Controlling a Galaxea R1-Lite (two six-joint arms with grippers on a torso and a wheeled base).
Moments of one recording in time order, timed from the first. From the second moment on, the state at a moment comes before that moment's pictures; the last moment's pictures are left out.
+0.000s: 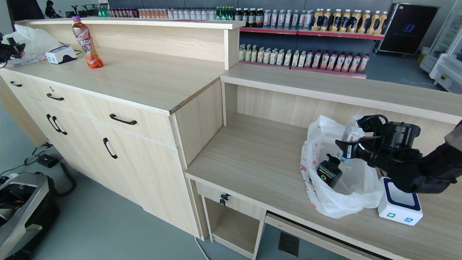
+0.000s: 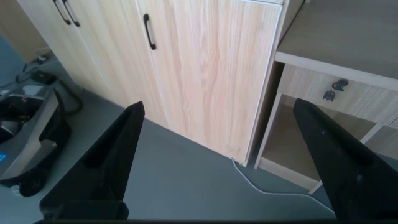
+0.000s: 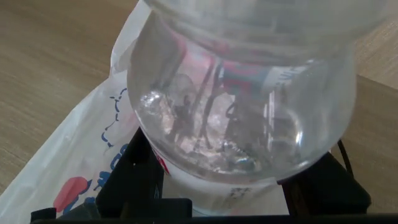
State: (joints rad) left arm 0.00 0.00 0.00 0.04 0.08 0.06; right arm -0.07 2.15 -0.95 -1.00 0.09 -0.14
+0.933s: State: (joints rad) left arm 0.00 0.00 0.00 0.04 0.08 0.06; right arm -0.08 2.23 -0.97 -1.07 0.09 -0.14
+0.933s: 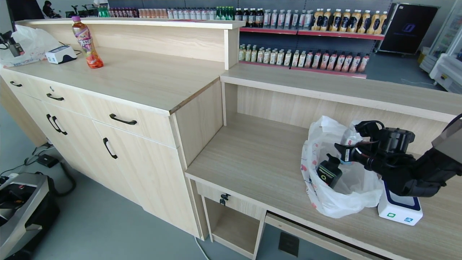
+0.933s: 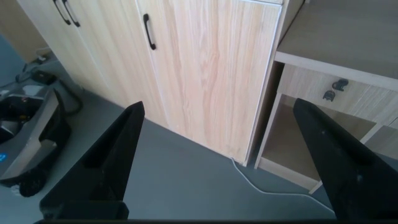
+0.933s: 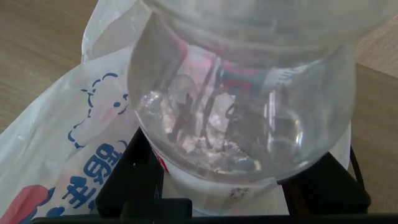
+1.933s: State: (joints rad) left arm 0.00 0.00 0.00 0.04 0.08 0.06; right arm -0.08 2.29 -0.98 -1.08 0.11 -0.15
